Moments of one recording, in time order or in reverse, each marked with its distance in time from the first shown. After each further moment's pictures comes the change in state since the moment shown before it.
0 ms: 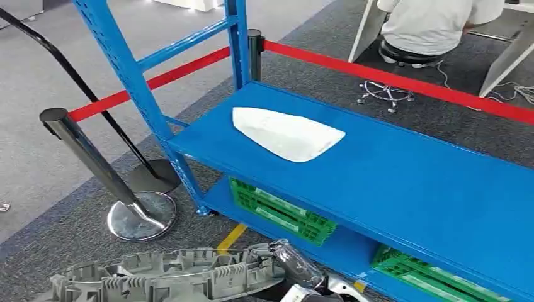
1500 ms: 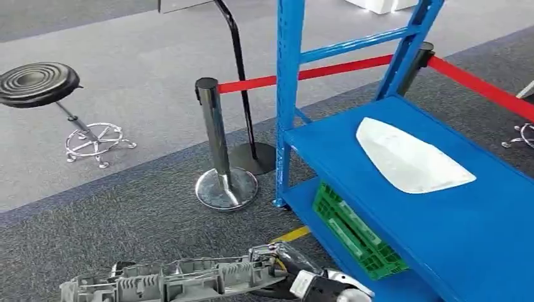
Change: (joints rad) left arm -0.035 0.016 -0.032 0.000 0.024 0.031 -0.026; right arm -0.043 0.008 -0.039 0.135 -0.101 0.199 -0.076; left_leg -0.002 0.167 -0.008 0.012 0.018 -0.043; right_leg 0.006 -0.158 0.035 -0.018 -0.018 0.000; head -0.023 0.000
